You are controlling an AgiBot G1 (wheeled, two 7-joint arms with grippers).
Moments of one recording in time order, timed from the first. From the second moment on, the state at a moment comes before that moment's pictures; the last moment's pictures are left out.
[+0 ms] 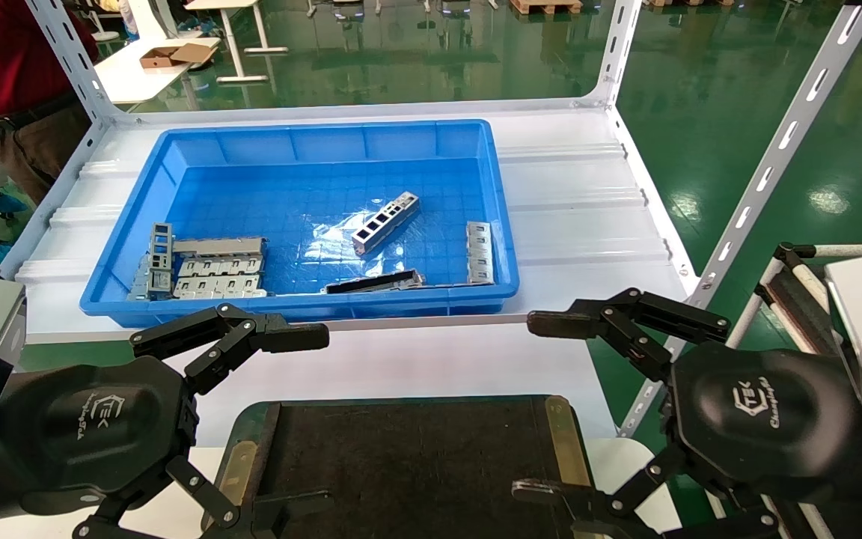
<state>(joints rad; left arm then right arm) -1.08 0.61 0.28 -1.28 0.73 1.49 -0.19 1.10 -0.57 -0.38 1.27 -0.66 -1.46 0.14</state>
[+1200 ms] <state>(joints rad) -1.08 0.61 0.28 -1.28 0.73 1.49 -0.19 1.10 -0.57 -0.38 1.27 -0.66 -1.46 0.14</state>
